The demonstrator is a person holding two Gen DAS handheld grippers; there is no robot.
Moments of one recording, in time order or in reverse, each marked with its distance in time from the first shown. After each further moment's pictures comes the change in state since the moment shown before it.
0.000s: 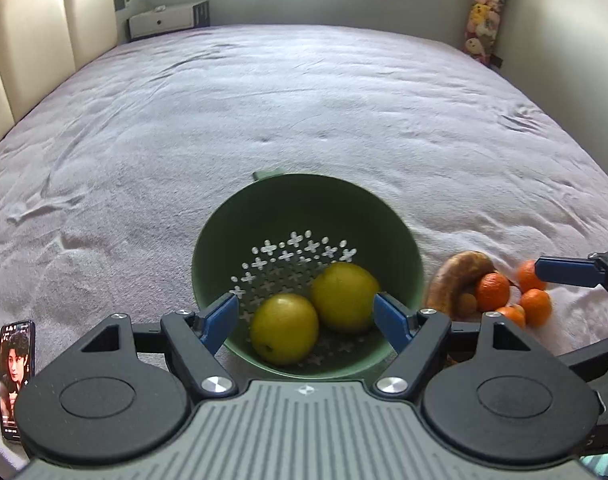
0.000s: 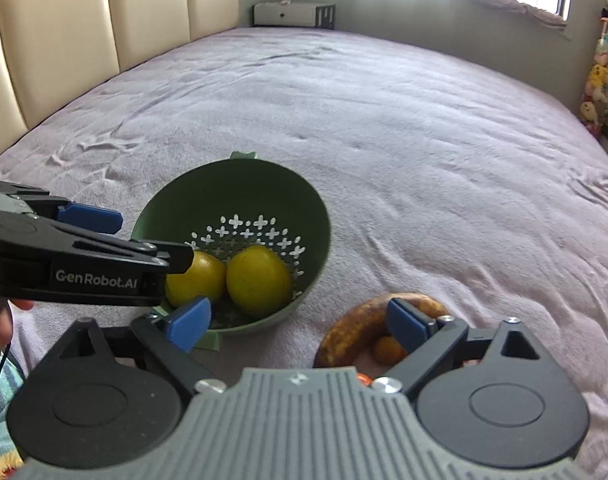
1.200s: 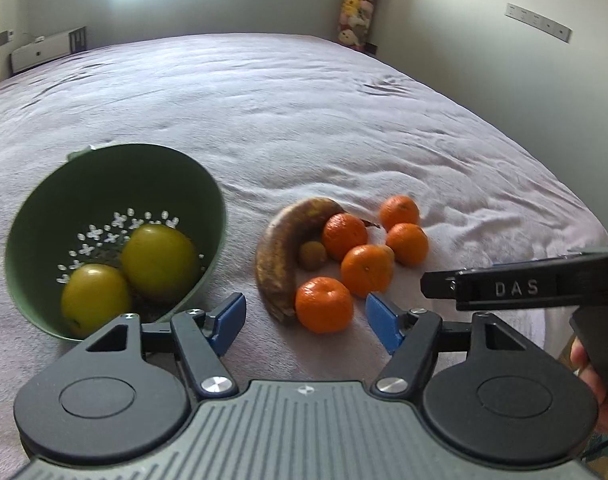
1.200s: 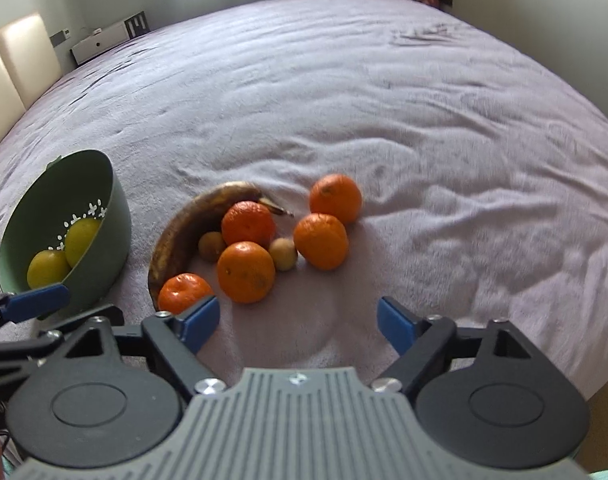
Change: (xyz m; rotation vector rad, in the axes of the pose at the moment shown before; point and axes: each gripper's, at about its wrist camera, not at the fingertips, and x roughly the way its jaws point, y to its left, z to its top) left arm 0.022 -0.085 -0.064 0.190 -0.045 -0.316; right arm -0.010 -0.098 -0.104 0.506 0.091 -0.244
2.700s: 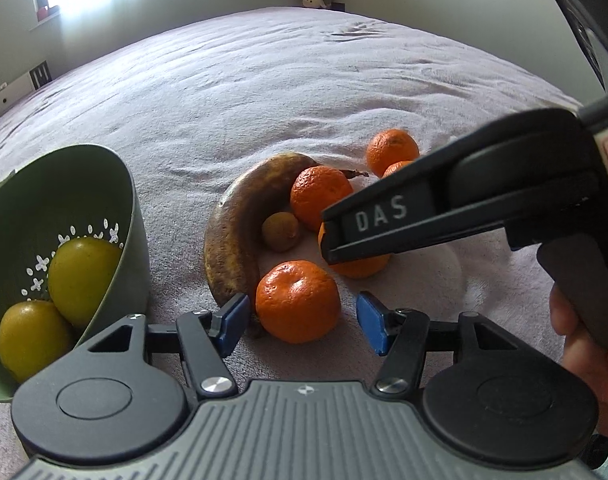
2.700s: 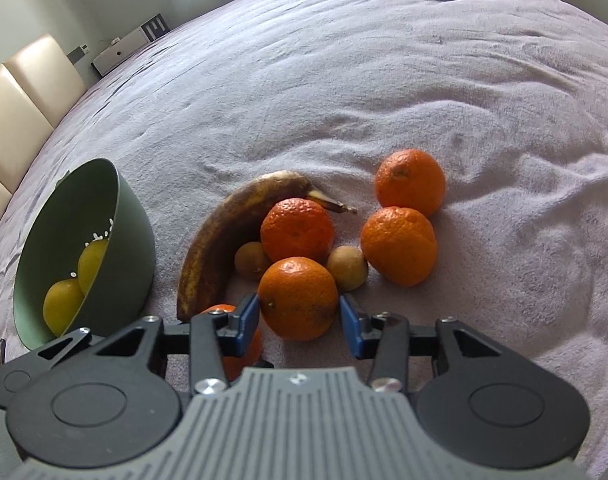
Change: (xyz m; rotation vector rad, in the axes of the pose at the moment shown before) left arm 0.075 -0.041 -0.011 0.220 0.082 0.082; right arm 0.071 0.010 0.014 0.096 0.049 0.185
